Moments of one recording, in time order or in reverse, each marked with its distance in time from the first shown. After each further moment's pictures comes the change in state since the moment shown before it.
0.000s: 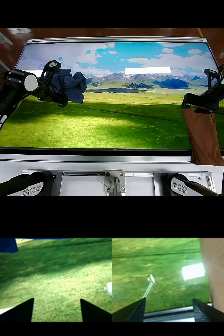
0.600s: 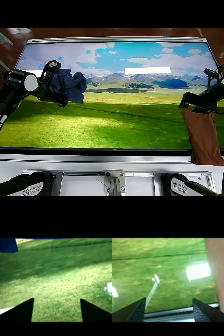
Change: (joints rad) left arm 0.000 0.000 0.000 0.000 0.001 0.000; right arm 0.000 0.000 0.000 0.045 0.000 0.023
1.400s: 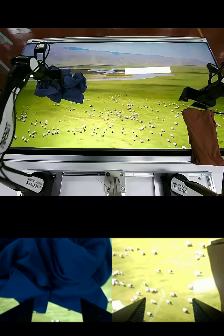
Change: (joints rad) left arm 0.208 -0.438 0.401 0.008 0.238 -0.154; right arm 0.000 0.000 0.000 0.031 -0.134 0.011
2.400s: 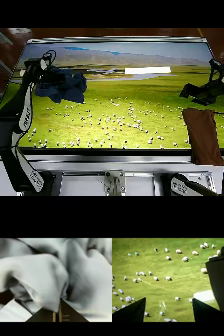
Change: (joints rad) left arm 0.061 -0.360 0.351 -0.069 -0.124 0.023; right arm 0.000 0.000 0.000 0.006 -0.089 -0.002
